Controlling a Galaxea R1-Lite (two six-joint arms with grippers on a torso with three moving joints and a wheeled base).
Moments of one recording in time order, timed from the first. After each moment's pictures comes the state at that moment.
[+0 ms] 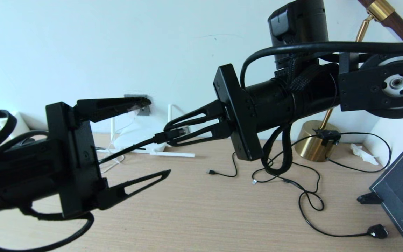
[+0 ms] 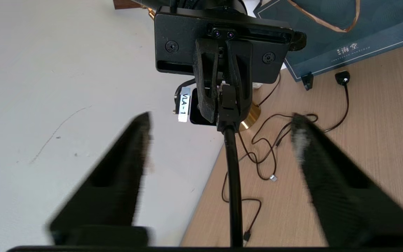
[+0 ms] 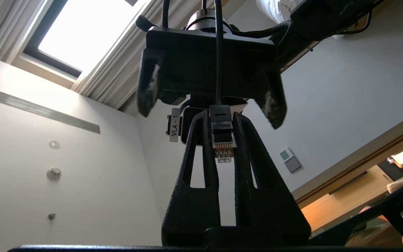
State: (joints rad) left arm -0.45 1.28 -0.61 -0.87 -0.75 0.73; right arm 0.75 1.87 -1.76 0.24 1.05 1.88
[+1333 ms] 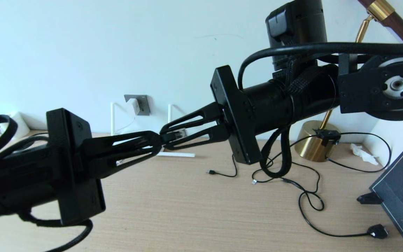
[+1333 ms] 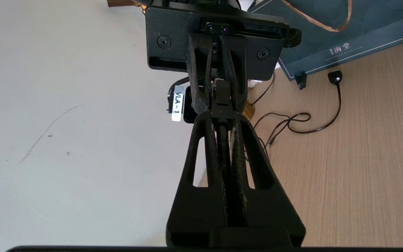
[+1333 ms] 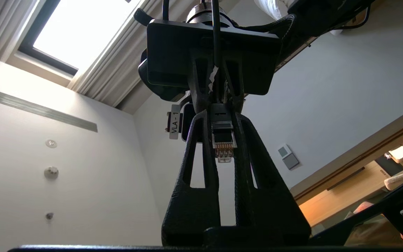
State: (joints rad) left arm -0.46 1.28 -0.59 -0.87 -0.75 0.73; right arm 0.78 1.87 -1.76 0.24 1.05 1.88
